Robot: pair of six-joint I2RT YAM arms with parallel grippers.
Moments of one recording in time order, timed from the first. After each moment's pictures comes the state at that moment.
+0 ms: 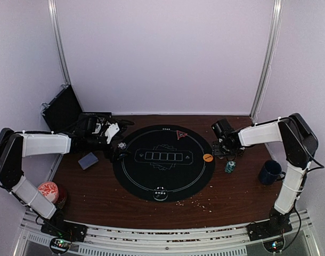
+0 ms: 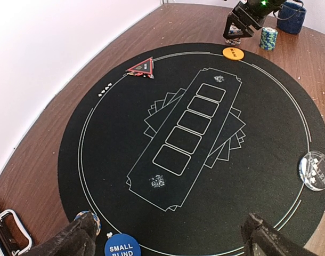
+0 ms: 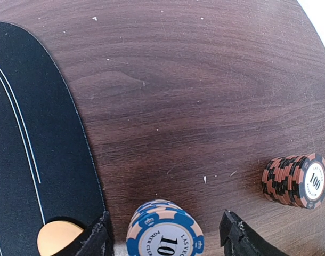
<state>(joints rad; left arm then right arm) -0.39 1.52 0.84 0.04 0.54 0.53 0.46 1.84 1.08 -0.27 0.43 0.45</state>
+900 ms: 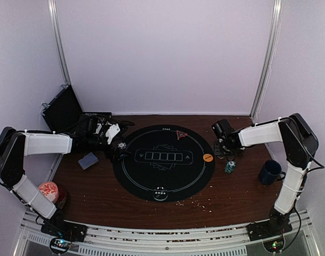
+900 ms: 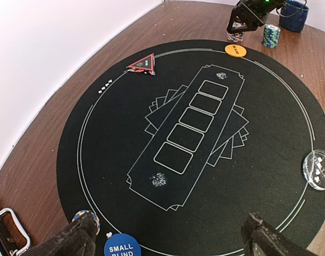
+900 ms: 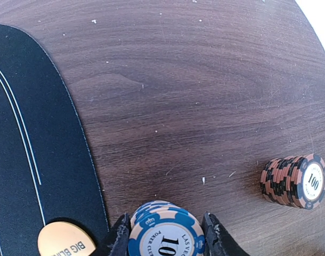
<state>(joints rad) -0.39 1.54 0.84 0.05 0.54 0.53 0.46 1.84 1.07 -0.26 0.43 0.46</state>
